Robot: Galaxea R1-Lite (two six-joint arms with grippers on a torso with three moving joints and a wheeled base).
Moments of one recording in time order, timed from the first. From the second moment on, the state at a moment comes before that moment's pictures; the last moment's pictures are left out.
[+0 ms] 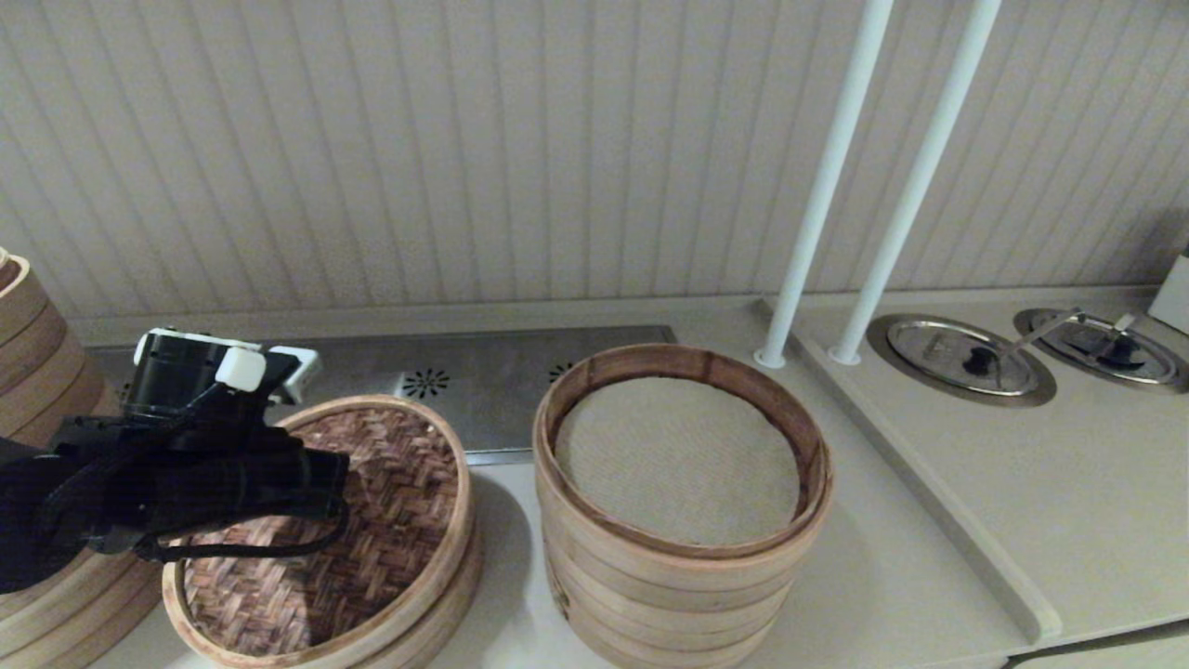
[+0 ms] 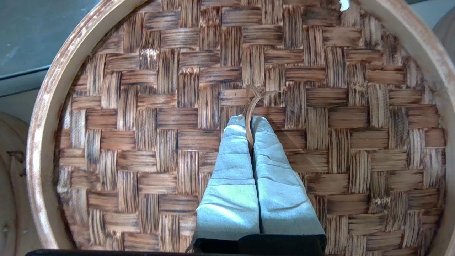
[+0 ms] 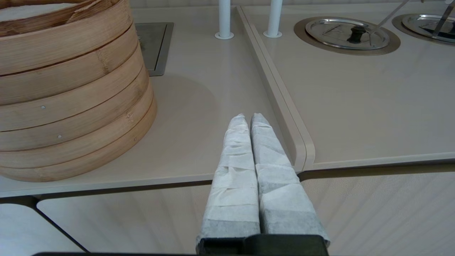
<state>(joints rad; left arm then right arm) -0.26 1.60 -0.71 -0.21 0.09 -0.01 0.00 0.00 0.00 0.00 -0.02 0.03</state>
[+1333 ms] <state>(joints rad) -0.29 1.38 -0.64 -0.08 0.04 0.04 0.00 0.00 0.00 0.00 -0.02 0.03</state>
